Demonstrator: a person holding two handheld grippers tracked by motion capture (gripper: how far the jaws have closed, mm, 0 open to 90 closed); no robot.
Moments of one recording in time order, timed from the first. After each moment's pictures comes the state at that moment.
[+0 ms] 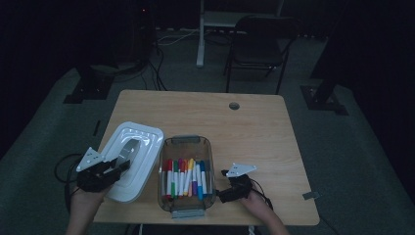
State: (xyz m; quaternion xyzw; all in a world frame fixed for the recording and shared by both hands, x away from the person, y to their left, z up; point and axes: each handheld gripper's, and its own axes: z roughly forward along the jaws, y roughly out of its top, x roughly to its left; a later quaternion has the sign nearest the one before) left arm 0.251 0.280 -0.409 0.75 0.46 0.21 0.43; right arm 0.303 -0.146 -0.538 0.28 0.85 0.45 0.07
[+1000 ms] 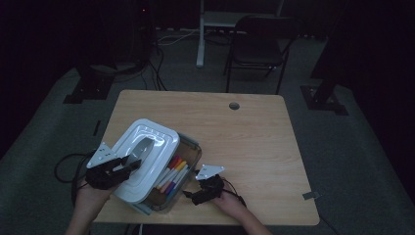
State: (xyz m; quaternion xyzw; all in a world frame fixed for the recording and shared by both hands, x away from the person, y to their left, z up) left arm 0.254 0.254 -0.387 0.79 0.40 0.19 0.43; right arm 0.305 -0.054 -0.540 0.22 0.86 0.45 0.08
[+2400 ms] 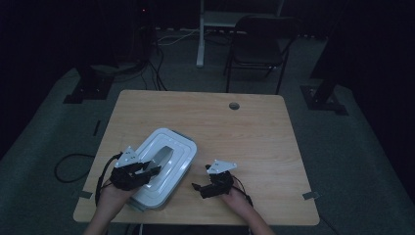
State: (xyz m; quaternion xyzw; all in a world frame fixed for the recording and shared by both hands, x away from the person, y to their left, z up) left arm 0.268 0.213 -0.421 0.81 0.38 0.15 0.42; right arm 0.314 -0.090 -0.539 0.27 0.84 0.46 0.10
